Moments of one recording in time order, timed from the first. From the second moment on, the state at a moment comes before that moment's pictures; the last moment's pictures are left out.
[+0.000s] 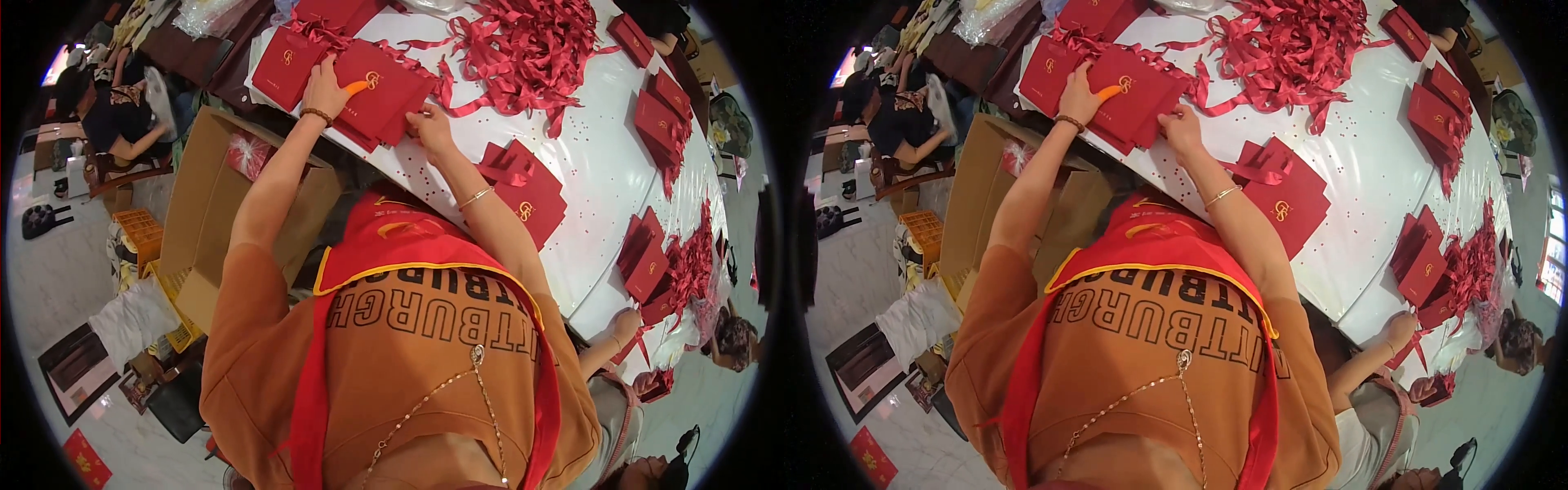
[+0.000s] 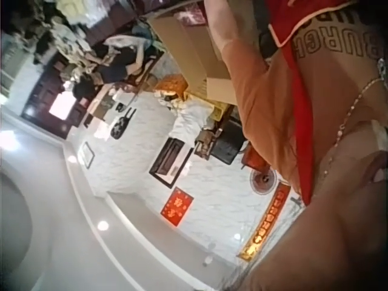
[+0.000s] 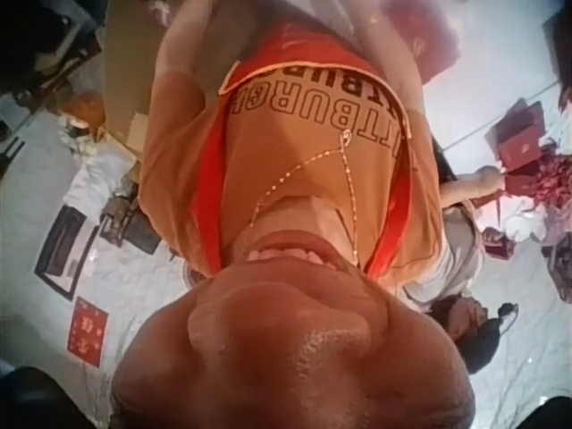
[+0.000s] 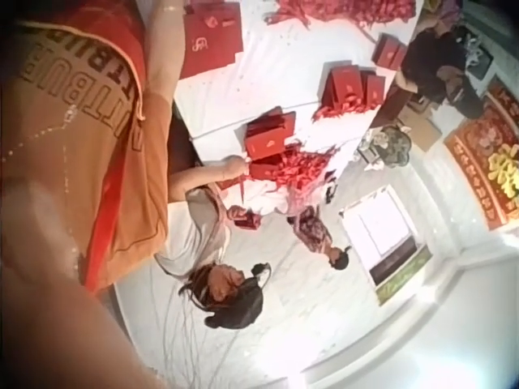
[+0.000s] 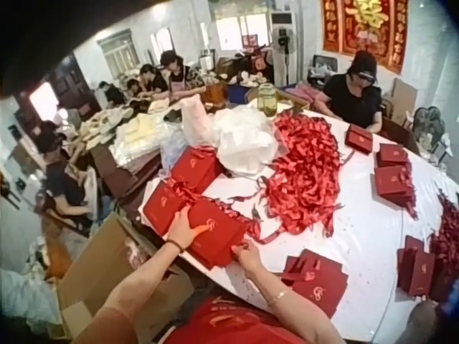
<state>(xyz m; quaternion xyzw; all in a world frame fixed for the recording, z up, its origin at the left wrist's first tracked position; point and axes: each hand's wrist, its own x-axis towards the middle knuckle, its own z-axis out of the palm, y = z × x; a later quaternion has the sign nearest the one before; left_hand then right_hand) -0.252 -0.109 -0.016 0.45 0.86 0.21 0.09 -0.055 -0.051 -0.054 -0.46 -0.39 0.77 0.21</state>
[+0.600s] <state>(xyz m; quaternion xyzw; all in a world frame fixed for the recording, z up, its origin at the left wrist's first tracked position) -0.274 -0.099 0.000 0.38 0.63 0.51 0.44 -0.058 -0.054 -0.008 -0.30 -0.37 0.82 0.31</state>
